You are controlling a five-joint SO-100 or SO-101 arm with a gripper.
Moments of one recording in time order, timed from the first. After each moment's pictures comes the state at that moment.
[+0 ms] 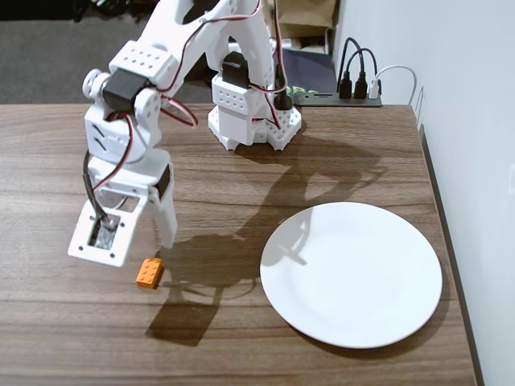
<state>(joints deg) 29.5 83.8 94.0 71.0 -106.7</state>
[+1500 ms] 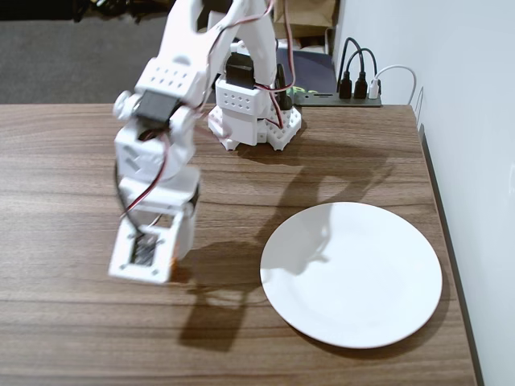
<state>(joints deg) 21.9 88.9 105.1 63.2 -103.9</state>
